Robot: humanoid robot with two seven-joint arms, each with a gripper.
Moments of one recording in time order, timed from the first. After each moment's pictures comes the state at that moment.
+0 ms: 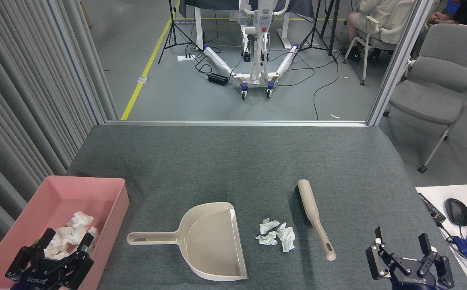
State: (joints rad) left arm 0.26 0.42 0.12 -1.72 -0.98 -0.25 0.13; right arm 0.23 -0.11 -0.14 -1.76 1.29 0.01 -0.12
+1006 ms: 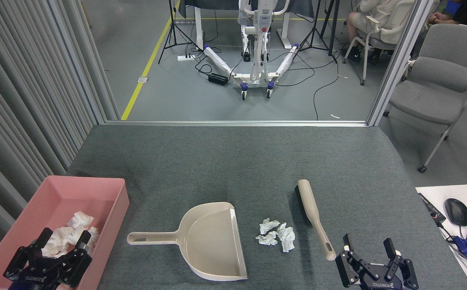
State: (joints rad) left arm 0.26 0.42 0.12 -1.72 -0.97 -0.21 0.11; right arm 0.24 -0.06 -0.04 -1.75 1.30 0.01 -0.11
